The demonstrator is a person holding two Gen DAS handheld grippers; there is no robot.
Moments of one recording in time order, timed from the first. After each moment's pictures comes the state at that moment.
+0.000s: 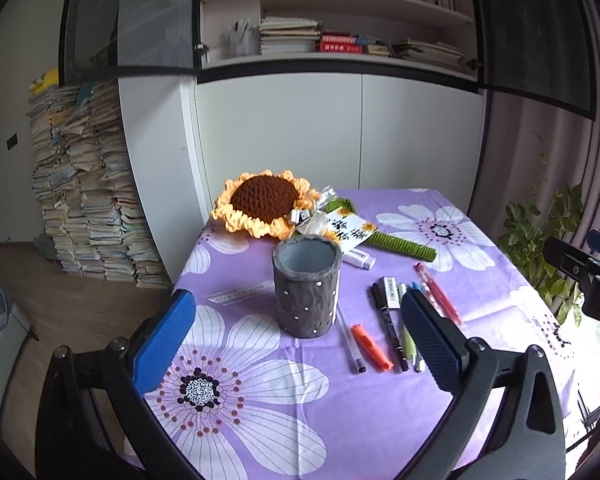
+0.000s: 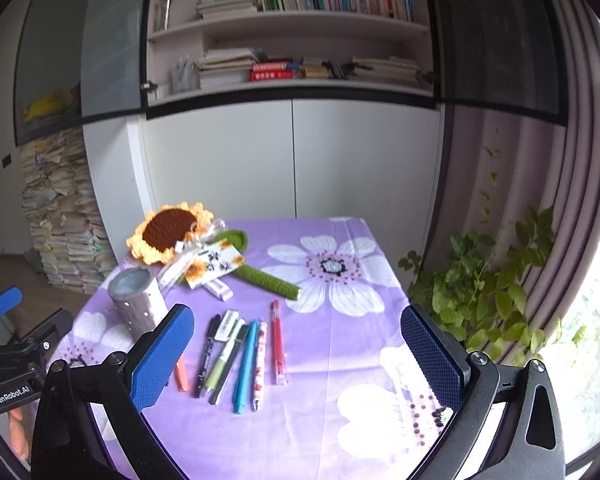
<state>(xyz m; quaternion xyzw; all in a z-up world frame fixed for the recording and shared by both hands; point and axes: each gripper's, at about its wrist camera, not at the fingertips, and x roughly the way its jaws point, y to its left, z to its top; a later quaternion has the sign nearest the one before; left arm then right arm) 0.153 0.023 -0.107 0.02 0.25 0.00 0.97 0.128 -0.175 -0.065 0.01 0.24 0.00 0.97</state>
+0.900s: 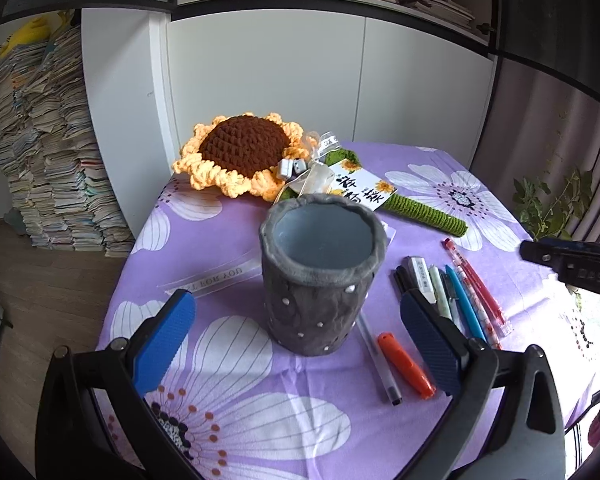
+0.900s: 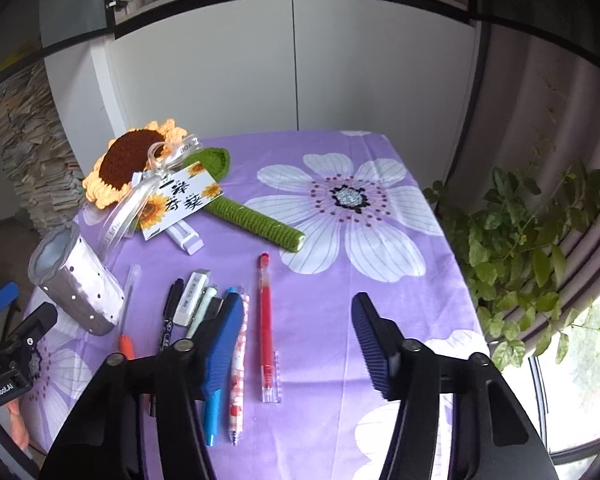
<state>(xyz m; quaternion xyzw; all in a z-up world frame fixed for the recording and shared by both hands) 0.239 0.041 -0.154 0.00 0.32 -0.04 0.95 0.252 -0.175 -0.132 0.02 0.40 0.02 0.91</state>
